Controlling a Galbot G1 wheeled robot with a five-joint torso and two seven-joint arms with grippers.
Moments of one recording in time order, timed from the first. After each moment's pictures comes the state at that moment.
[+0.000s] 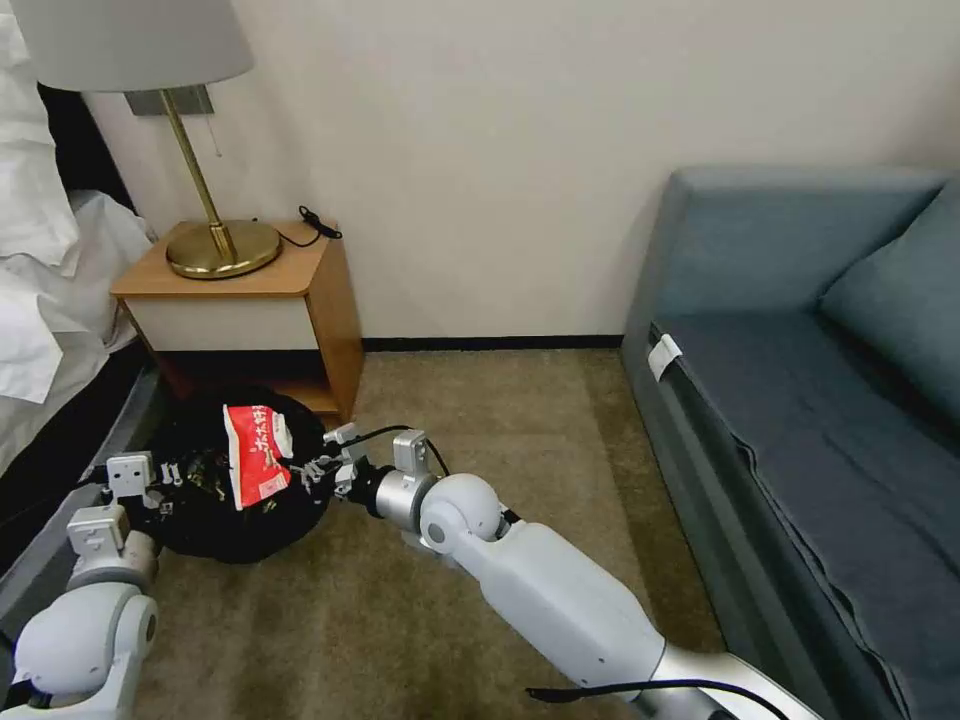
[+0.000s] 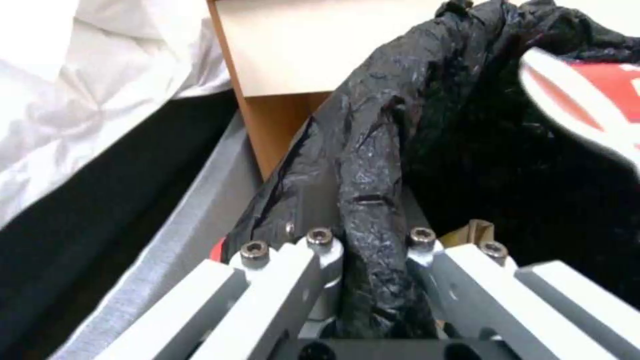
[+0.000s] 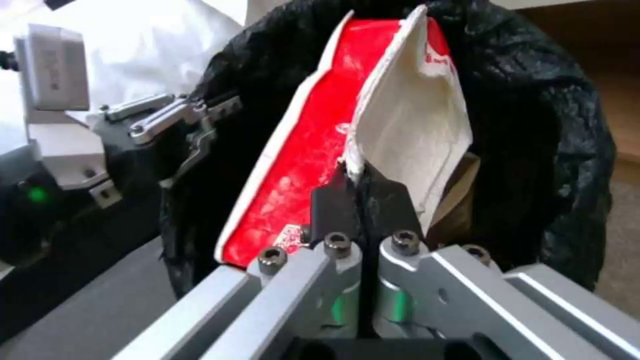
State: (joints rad) left arm 1.43 -1.23 -0.87 -1.95 -0.26 0.31 -0.08; right arm -0.65 1.50 -0.37 1.44 0.77 -0.35 -0.17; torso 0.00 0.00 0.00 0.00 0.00
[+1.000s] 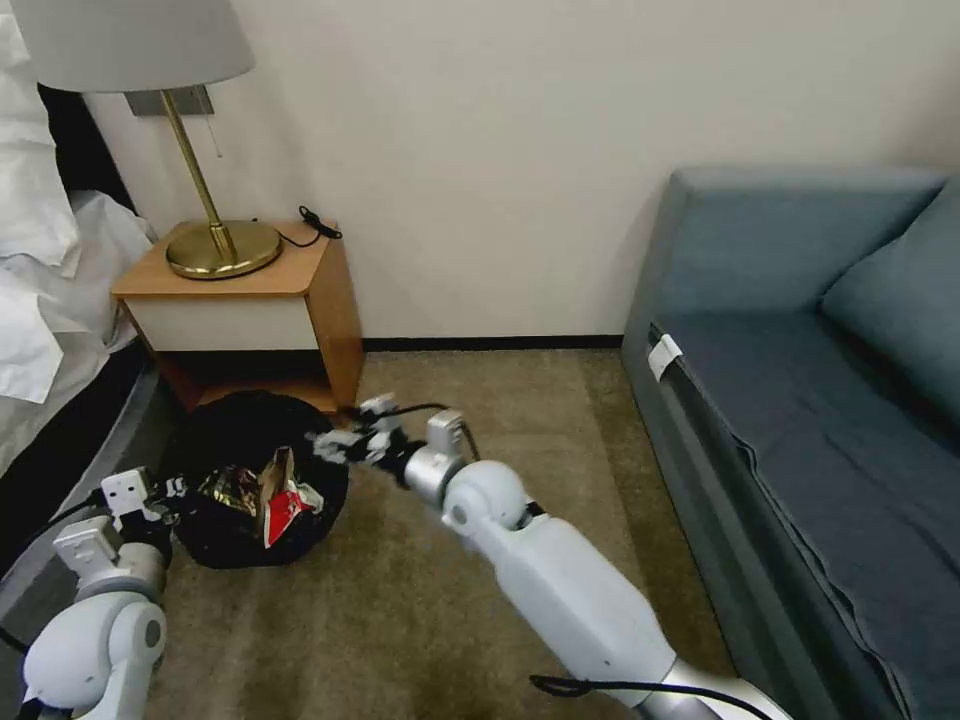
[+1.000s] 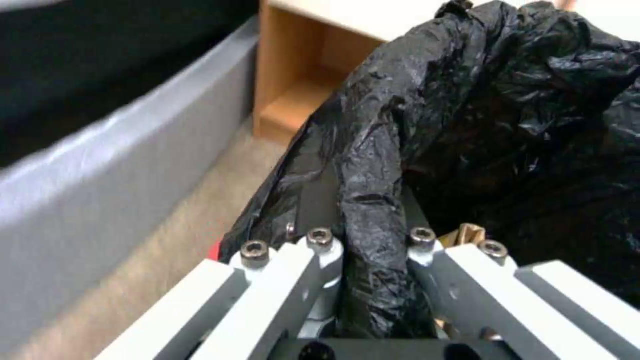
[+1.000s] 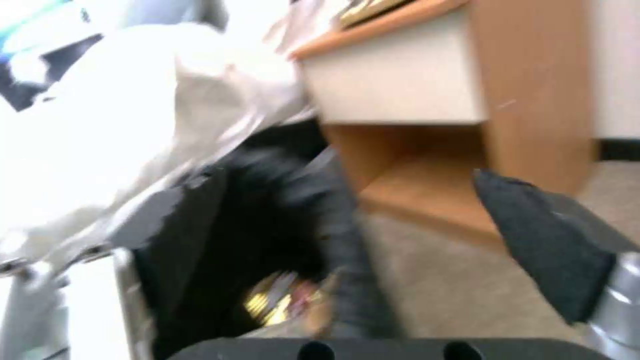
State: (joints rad) left arm 1.43 -1.32 -0.94 -1.97 -0.61 0.42 -0.19; right arm -0.71 1.49 -0.13 1.49 0.69 -0.29 -0.18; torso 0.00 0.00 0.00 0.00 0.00
